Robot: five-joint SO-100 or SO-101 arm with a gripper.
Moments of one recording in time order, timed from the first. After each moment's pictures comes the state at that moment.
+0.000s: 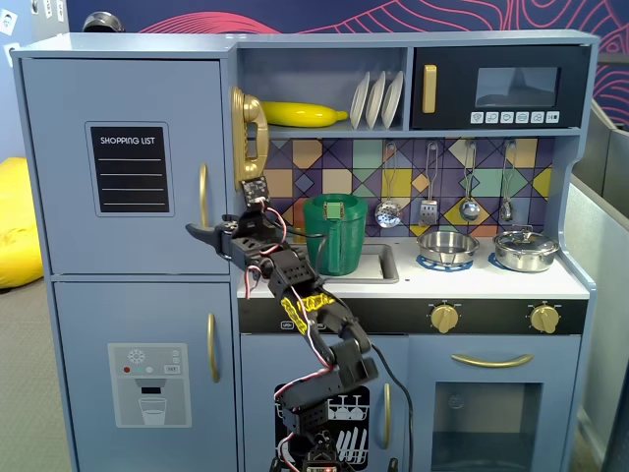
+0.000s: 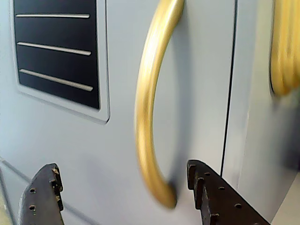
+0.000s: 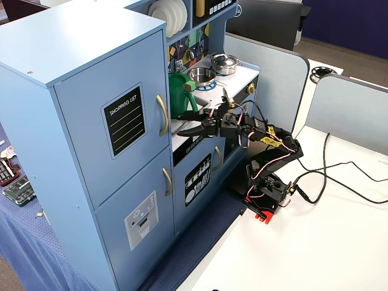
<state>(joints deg) -37.2 139.5 113.0 18.7 -94.3</state>
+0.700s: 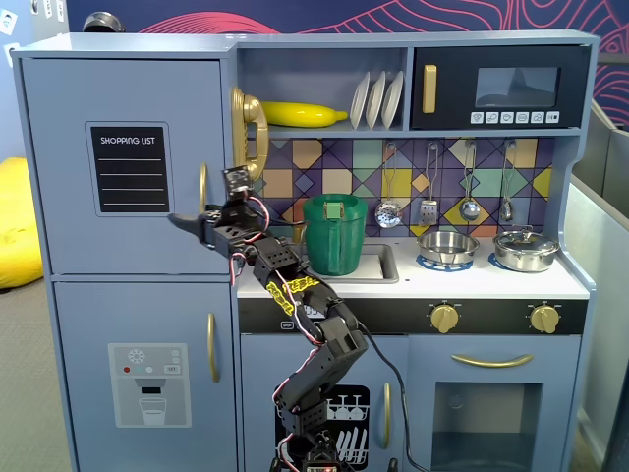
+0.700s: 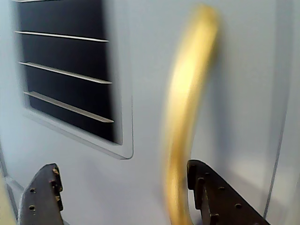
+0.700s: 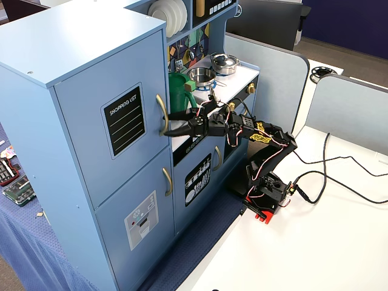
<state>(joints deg) -42.5 127.7 103.6 15.7 -94.2</state>
